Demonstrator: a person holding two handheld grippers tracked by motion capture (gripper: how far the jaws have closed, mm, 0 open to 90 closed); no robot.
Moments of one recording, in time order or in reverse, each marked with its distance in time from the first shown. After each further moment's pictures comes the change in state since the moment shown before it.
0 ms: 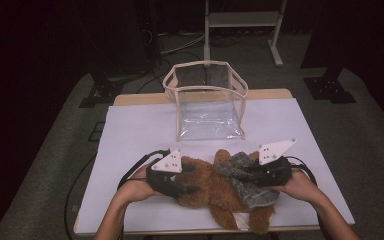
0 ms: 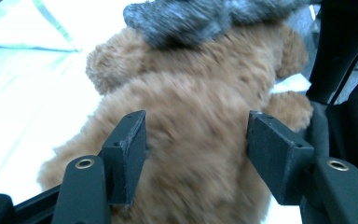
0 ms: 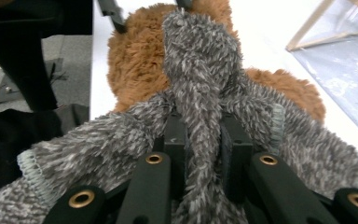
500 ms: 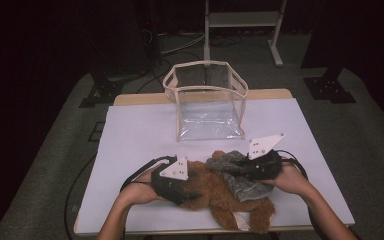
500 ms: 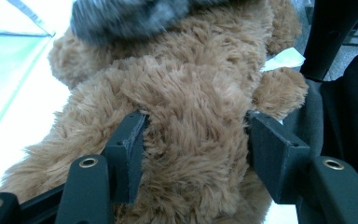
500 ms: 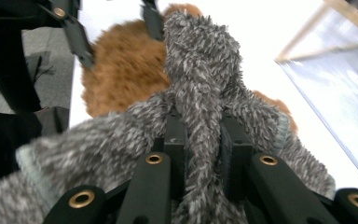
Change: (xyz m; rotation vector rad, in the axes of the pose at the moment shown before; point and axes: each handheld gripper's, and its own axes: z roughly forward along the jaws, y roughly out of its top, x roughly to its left) left arm -0.009 -0.004 0.012 0.062 -0.031 0.029; right arm -0.010 0.019 0.013 0.018 -0.036 -0.044
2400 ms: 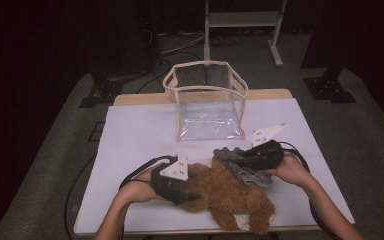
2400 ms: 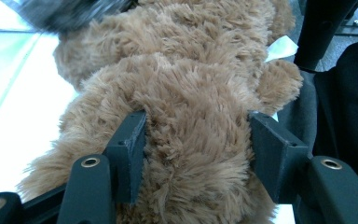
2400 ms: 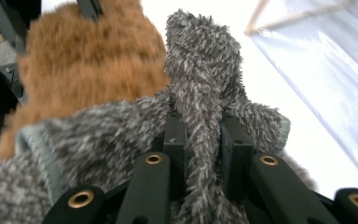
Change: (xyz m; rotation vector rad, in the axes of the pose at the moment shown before) left arm 0.003 0.002 -0.001 0.035 -0.025 0.020; right arm -0.033 -0.012 0.000 0.044 -0.032 0.112
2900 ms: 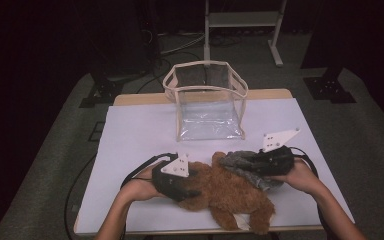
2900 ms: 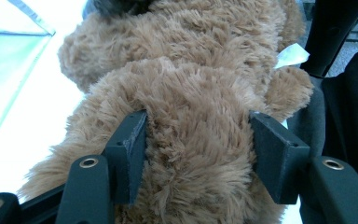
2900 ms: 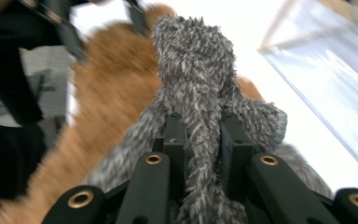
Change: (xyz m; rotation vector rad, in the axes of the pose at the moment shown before) left arm 0.006 0.001 0.002 -0.016 0.015 -0.013; right arm 0.018 -0.006 -0.020 -0.076 0.033 -0.015
